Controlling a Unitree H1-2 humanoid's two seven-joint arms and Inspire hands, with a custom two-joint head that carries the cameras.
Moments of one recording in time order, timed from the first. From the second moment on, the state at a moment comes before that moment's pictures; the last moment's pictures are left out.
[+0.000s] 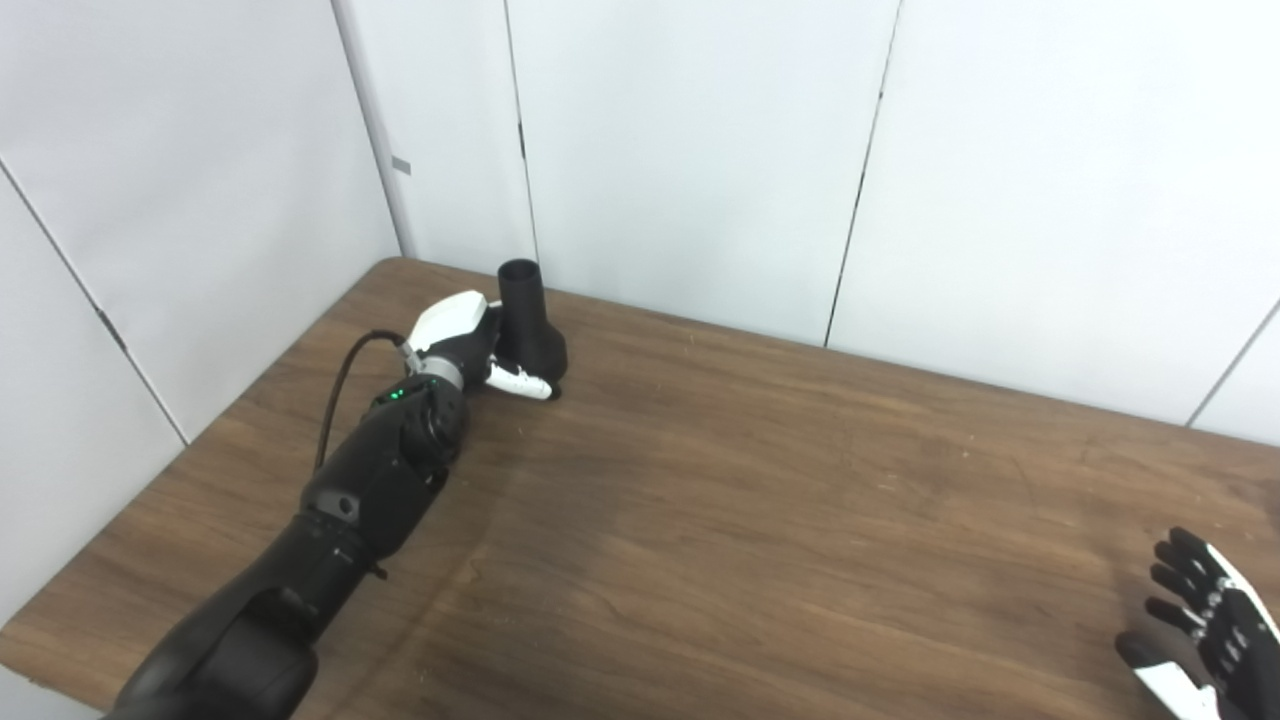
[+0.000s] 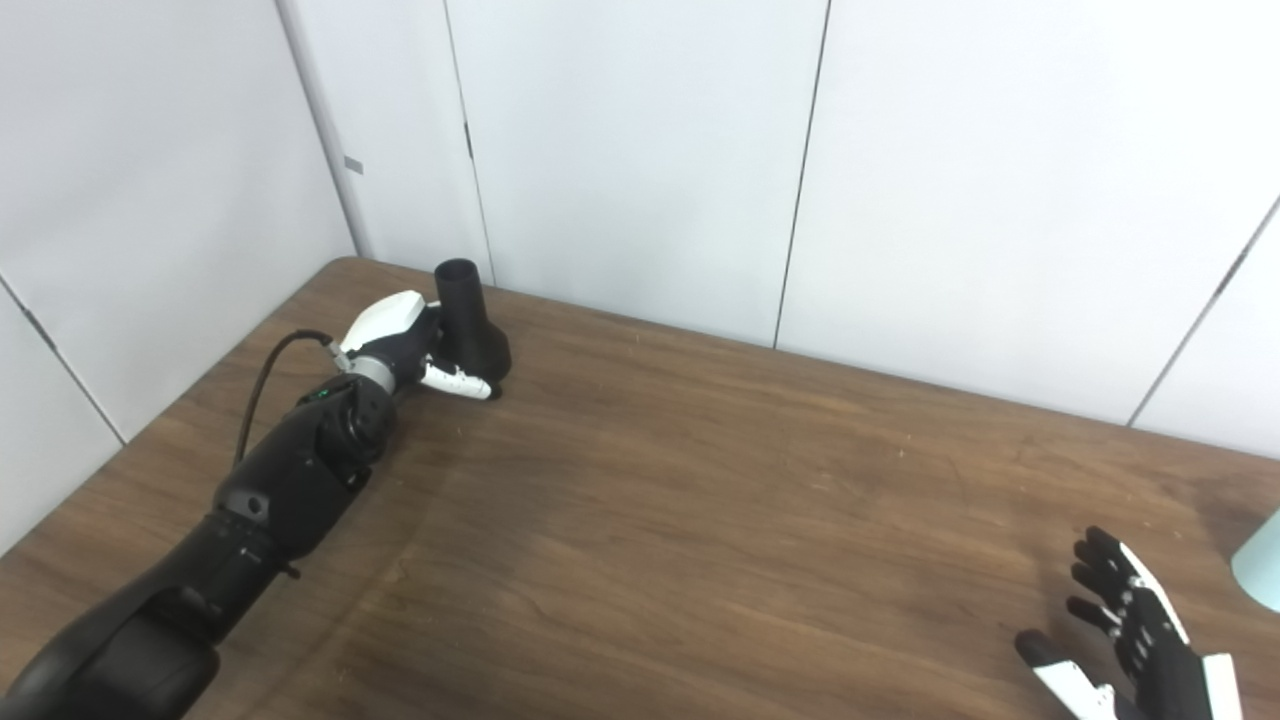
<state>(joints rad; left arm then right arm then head) -0.53 0.59 -0.17 0.42 0.59 0.38 -0.07 -0.04 -0.15 -0.05 -0.05 -0.13 -0.09 -0.03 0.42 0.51</state>
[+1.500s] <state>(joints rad) -0.37 0.56 -0.16 0.20 0.66 0.26 0.15 -0.04 -0.14 -0.05 -0.05 -0.14 -0.09 -0.05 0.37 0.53</state>
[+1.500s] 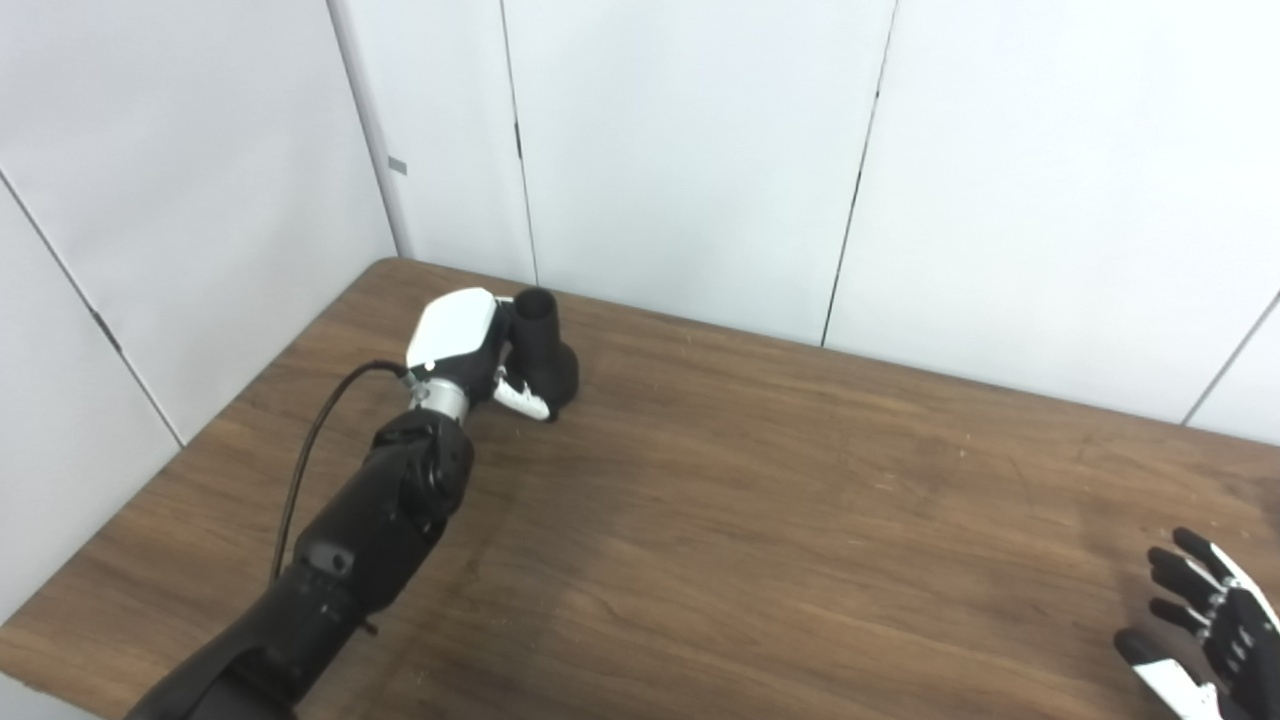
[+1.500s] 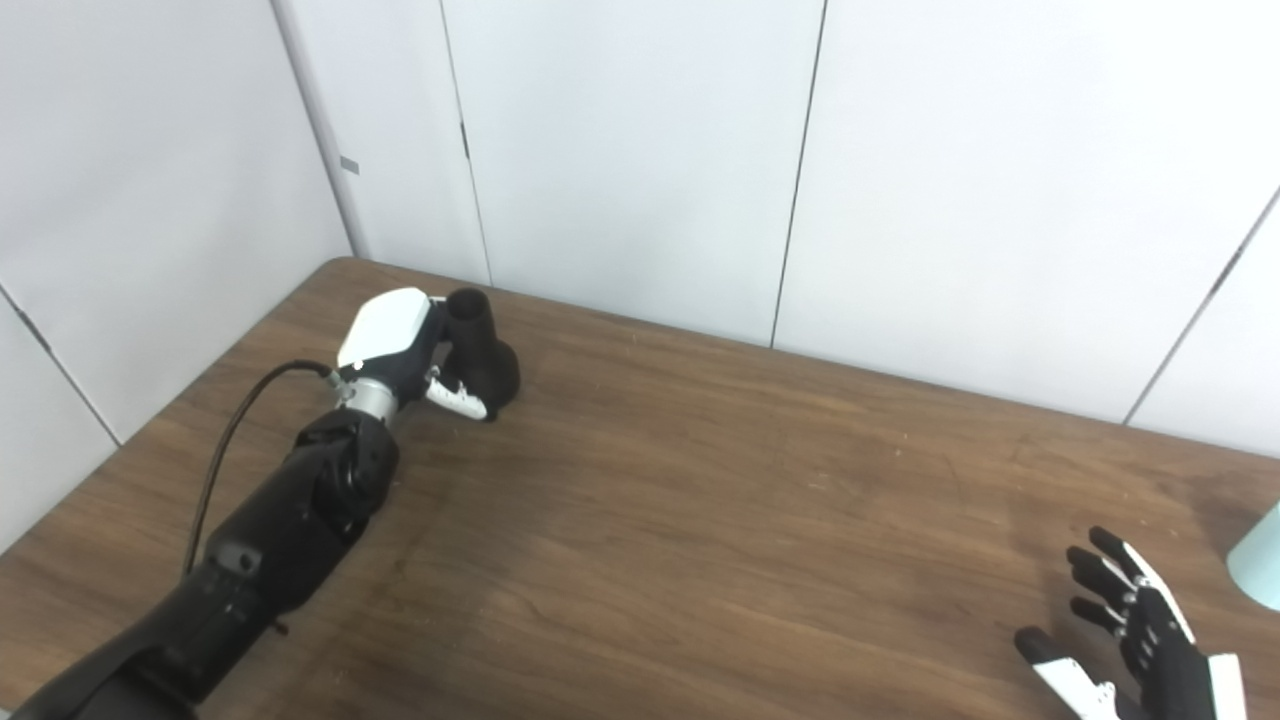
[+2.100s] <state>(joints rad) -0.20 0.40 -0.20 -0.14 0.67 0.22 0.00 -0.01 -0.08 -0.05 -0.10 -0.16 -0.04 -0.06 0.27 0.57</state>
